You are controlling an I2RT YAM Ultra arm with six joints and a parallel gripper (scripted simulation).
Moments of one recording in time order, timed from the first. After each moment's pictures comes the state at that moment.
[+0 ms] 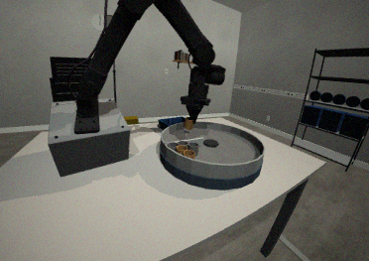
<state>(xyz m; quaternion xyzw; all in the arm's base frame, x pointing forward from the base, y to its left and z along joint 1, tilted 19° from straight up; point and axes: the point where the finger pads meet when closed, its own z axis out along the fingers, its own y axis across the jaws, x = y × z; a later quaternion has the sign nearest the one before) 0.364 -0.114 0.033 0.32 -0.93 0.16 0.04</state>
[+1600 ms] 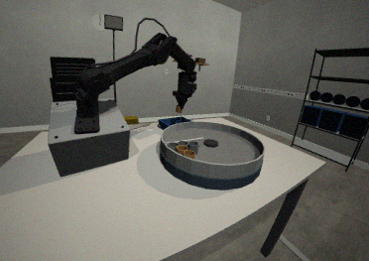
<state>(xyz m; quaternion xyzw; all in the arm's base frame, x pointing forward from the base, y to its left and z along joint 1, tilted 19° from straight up) 0.471 0.149 -0.060 0.17 -0.97 0.17 0.01</state>
